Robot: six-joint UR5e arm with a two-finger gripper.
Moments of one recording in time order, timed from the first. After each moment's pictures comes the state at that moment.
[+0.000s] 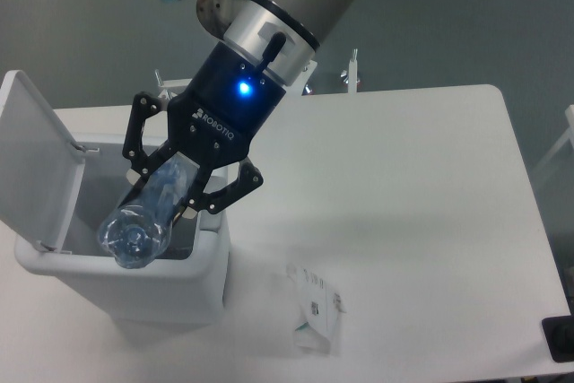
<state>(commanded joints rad) 2.40 -1.82 -1.38 -0.85 0.62 0.26</state>
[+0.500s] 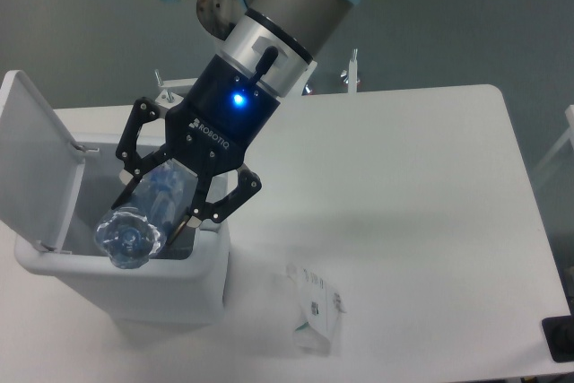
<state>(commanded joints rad) 2.39 -1.83 -1.39 -0.83 0.62 0.30</state>
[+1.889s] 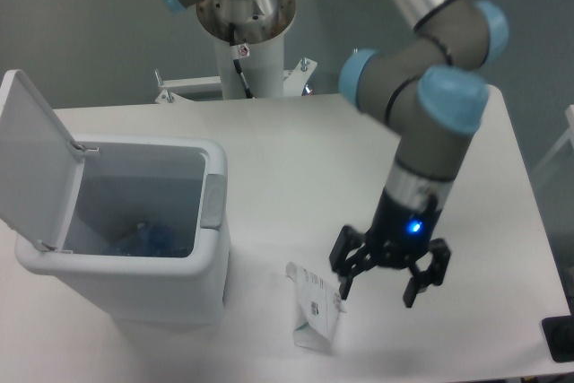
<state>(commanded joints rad) 2.48 -2.14 -1.45 -0.85 1.25 0.49</state>
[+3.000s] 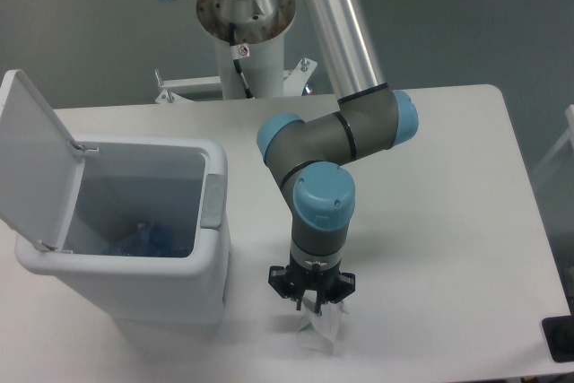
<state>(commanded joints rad) 2.37 -2.18 -1.47 -0.85 1.47 0.48</state>
